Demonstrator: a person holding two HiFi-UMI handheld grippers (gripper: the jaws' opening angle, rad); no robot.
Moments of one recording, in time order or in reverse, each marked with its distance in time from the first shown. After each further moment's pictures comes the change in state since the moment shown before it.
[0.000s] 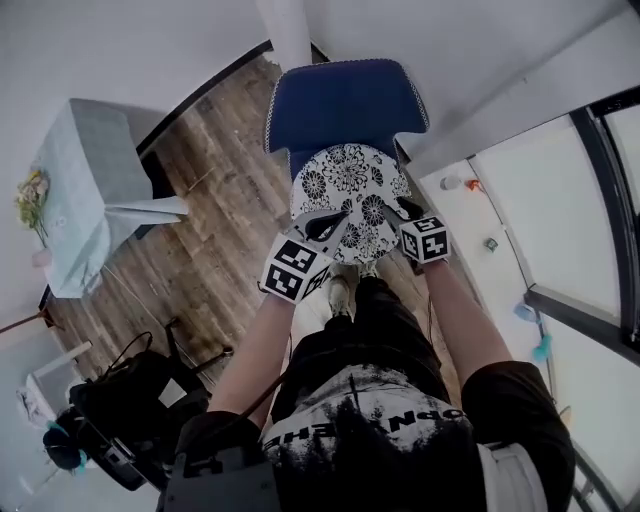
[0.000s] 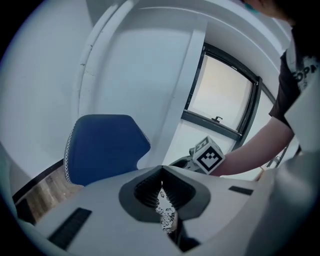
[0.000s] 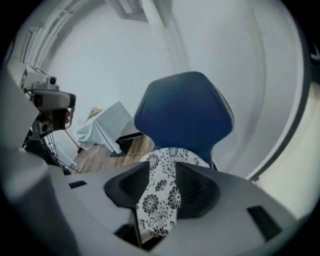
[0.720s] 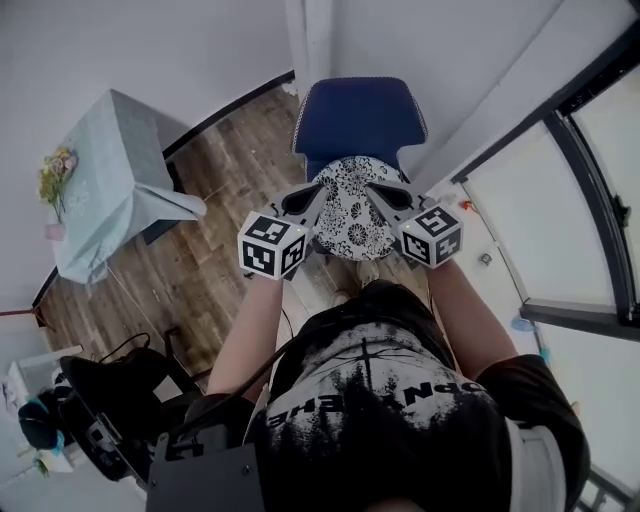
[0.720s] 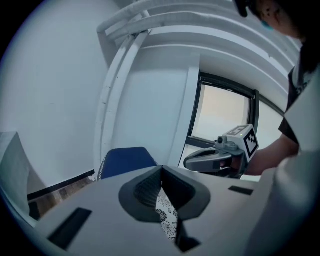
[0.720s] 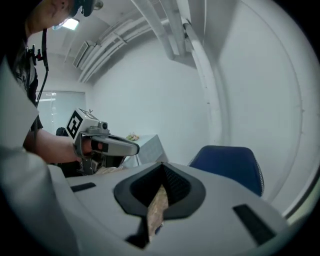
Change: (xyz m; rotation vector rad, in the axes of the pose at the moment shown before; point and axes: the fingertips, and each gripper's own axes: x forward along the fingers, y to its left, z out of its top) left arm -0.150 -0.003 0.049 0.013 -0.274 0.134; right arm -0.153 0.205 0.144 -0.260 -0.401 0.266
